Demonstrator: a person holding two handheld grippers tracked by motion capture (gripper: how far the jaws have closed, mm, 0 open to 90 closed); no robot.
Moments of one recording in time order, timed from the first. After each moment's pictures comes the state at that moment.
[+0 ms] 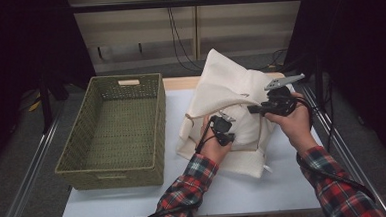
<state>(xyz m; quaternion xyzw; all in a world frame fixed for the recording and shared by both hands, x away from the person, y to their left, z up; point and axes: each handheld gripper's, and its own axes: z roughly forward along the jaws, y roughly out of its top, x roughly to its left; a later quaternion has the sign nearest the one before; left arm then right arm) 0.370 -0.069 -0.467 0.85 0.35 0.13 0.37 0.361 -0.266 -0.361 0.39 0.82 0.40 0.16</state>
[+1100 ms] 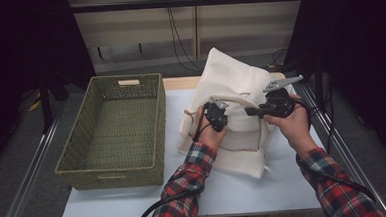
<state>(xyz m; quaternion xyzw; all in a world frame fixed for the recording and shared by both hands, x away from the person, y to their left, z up) 0.404 -0.062 -0.451 0.82 0.38 0.20 0.39 0.358 -0.262 -0.363 0.37 0.82 0.41 0.14</state>
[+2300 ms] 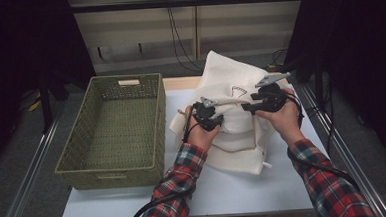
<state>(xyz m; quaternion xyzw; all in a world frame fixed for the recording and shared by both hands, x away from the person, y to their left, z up) 0.404 -0.031 -0.447 0.80 0.39 0.14 0.44 0.399 -0.257 -0.385 0.40 0.82 0.35 0.22</state>
